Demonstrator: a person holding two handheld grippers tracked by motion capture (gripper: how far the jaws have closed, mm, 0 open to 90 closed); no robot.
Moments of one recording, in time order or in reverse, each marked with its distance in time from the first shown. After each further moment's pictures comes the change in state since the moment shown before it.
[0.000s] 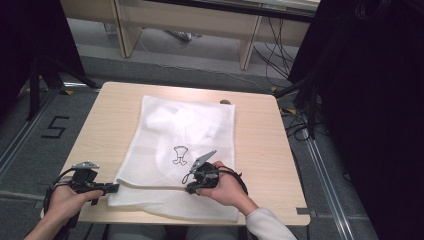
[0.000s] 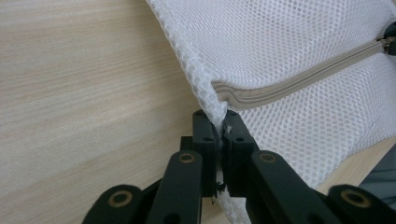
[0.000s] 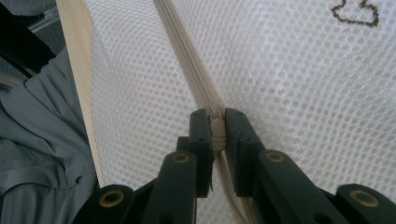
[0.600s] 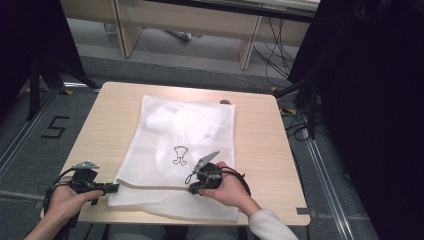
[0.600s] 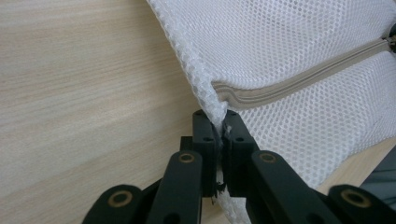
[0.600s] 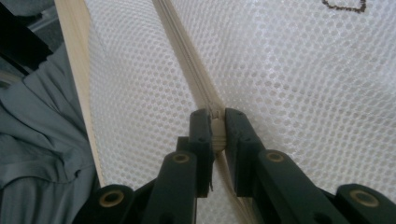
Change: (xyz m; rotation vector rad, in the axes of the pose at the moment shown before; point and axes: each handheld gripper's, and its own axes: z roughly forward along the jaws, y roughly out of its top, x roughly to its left) left arm 0.000 0.000 0.000 -0.006 0.006 -0.006; right arm -0.002 -0.006 -0.005 0.001 -0.010 0.012
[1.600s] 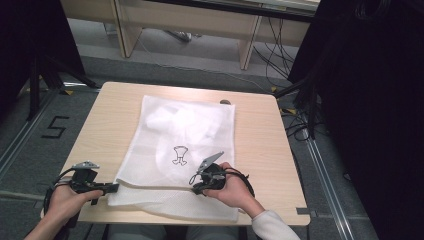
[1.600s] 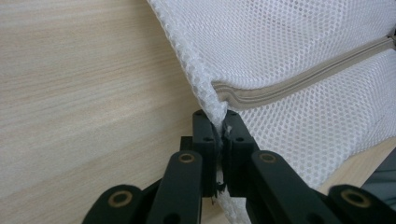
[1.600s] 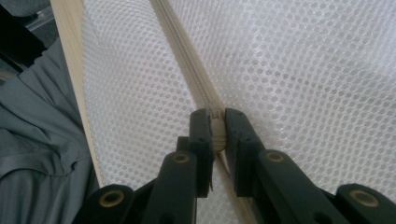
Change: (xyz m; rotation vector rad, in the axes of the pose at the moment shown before) left arm 0.001 0.000 0.000 0.004 0.005 0.006; right arm -0.003 -0.009 -0.007 0.002 -0.015 0.024
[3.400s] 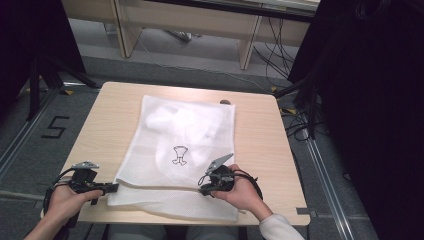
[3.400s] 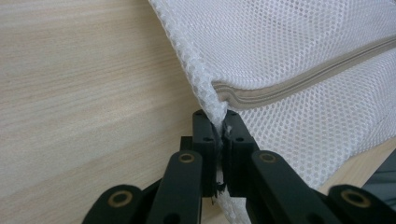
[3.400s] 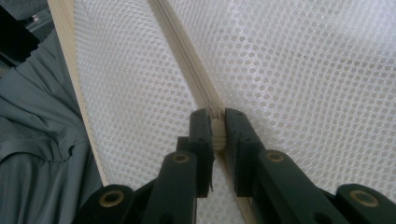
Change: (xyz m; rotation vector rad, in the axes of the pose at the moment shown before) left arm 0.002 0.001 -0.002 0.033 -0.010 0.017; right arm -0.006 -0.018 -0.012 -0.018 -0.007 0.013
